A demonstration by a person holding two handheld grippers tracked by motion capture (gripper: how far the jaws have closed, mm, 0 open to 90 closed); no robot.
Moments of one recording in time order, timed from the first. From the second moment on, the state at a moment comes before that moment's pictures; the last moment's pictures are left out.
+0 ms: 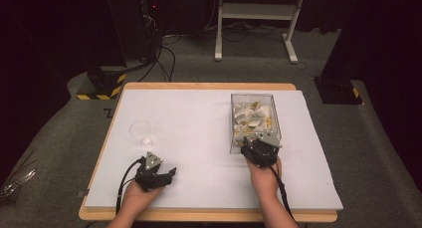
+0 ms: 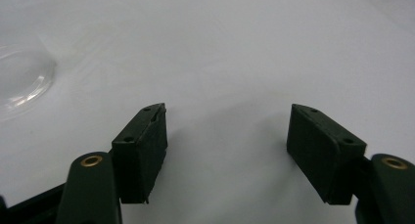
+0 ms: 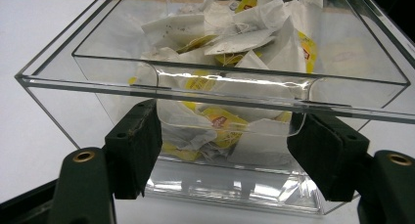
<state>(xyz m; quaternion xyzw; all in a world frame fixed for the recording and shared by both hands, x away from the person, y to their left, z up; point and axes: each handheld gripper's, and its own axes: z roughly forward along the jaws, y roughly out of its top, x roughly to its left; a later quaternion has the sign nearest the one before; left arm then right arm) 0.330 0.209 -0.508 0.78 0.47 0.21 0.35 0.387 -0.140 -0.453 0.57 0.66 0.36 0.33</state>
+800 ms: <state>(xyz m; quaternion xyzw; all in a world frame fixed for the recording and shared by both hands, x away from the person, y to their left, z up) 0.330 0.209 -0.508 0.78 0.47 0.21 0.35 0.382 -0.140 -0.454 0.56 0.67 0.35 0.34</state>
